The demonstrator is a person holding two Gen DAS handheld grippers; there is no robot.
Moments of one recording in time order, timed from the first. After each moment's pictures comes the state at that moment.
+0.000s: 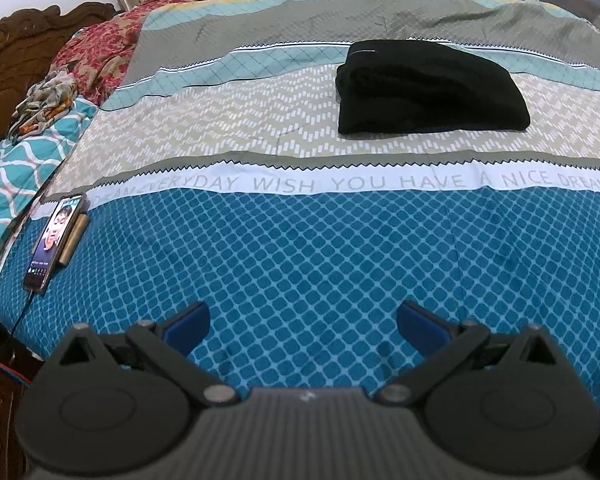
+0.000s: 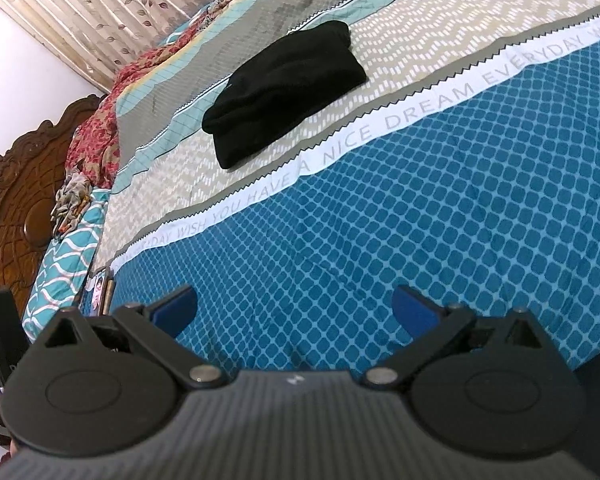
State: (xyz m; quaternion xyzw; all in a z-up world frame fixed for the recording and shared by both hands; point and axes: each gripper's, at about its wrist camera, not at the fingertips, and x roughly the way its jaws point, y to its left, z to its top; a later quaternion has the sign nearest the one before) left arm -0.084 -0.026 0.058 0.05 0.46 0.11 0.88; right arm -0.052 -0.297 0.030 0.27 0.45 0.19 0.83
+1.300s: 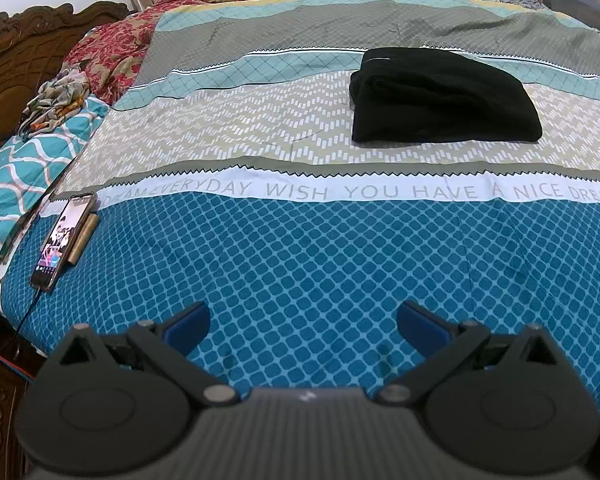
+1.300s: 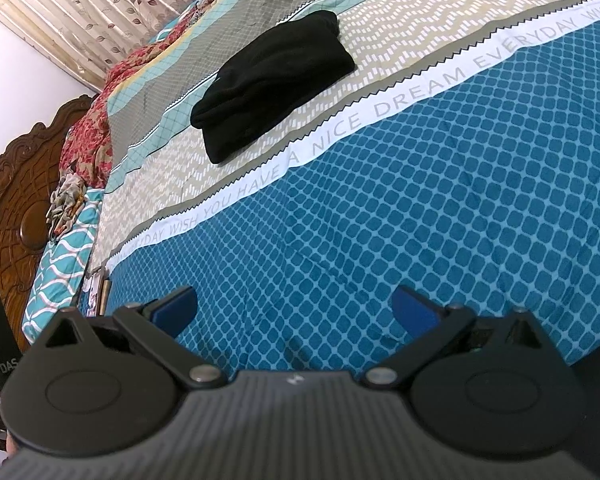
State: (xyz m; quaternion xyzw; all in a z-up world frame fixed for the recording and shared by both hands) left arm -0.085 -0.021 0.061 0.04 0.45 0.13 0.88; right arm -0.053 -0.299 0.024 0.28 0.46 0.18 0.82
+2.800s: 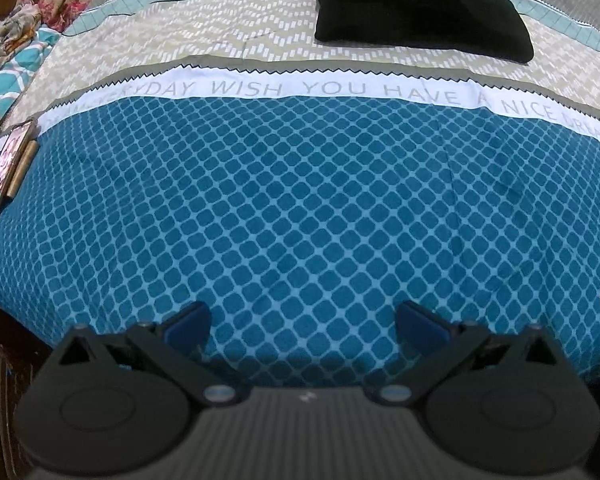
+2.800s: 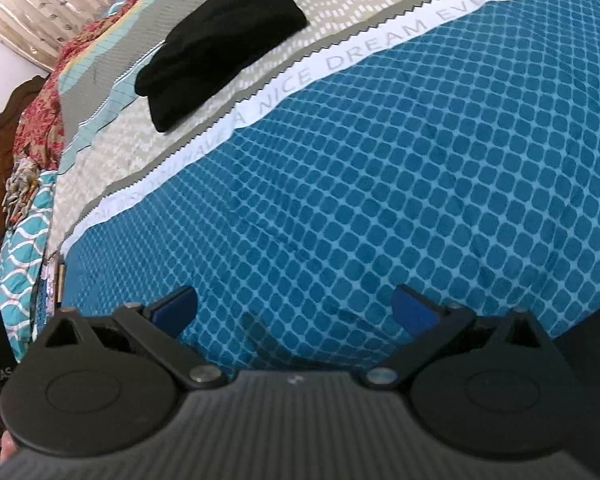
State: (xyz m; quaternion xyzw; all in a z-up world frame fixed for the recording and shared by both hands) left arm -0.080 -0.025 0.009 0.00 0.56 0.08 0.83; right arm -0.050 -0.291 0.001 0.26 0.52 0.12 0.80
